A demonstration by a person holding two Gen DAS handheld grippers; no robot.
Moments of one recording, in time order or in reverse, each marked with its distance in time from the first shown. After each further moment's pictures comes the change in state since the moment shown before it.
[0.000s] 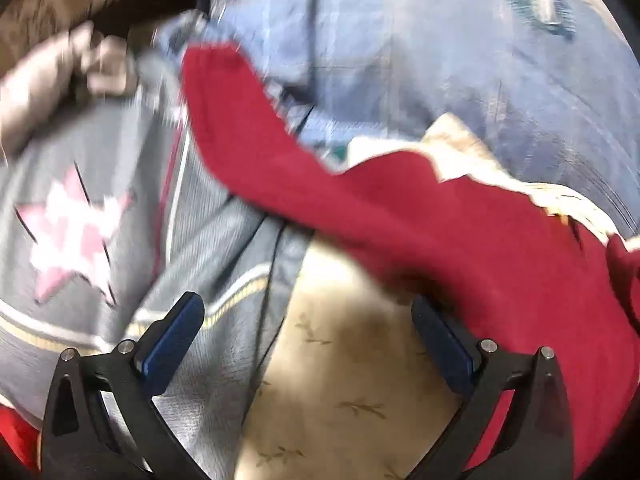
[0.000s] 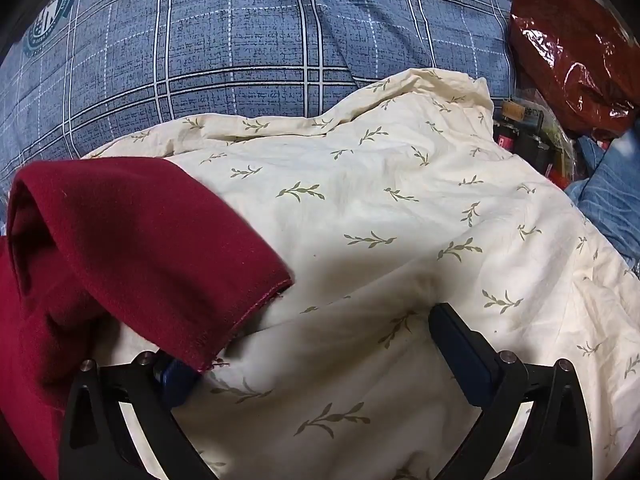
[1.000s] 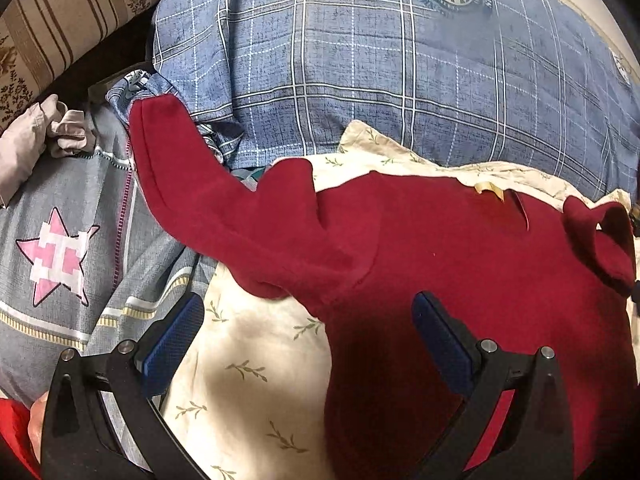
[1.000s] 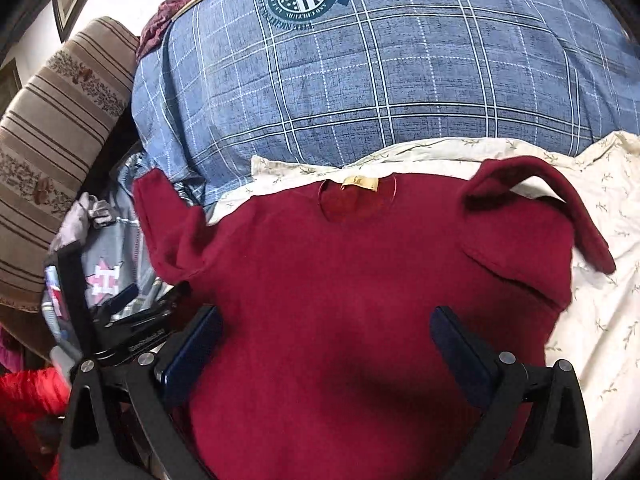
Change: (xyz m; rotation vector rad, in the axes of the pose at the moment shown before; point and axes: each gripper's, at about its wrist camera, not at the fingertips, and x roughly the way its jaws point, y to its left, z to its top) left arm -0.027 -0.062 -0.009 0.115 -0.051 -0.056; right arm -0.137 0.216 -0.048 -0.137 -0.039 0.519
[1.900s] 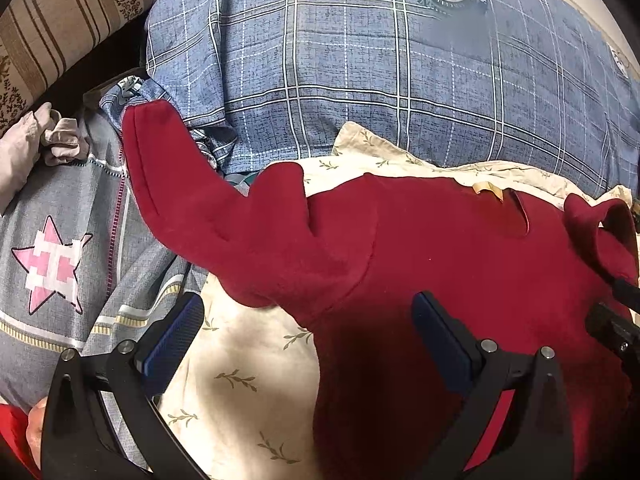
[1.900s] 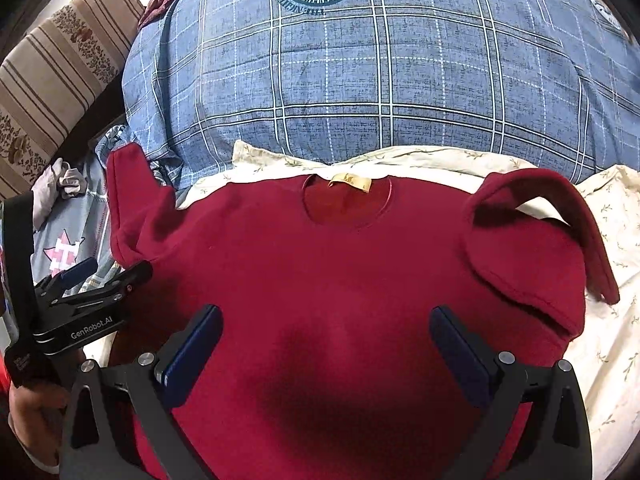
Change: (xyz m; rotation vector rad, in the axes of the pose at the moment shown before) left arm 0.005 -0.008 0.002 0.019 -0.005 0.003; right arm 0.030 0.004 -0.007 -0.114 -0.021 -0.090
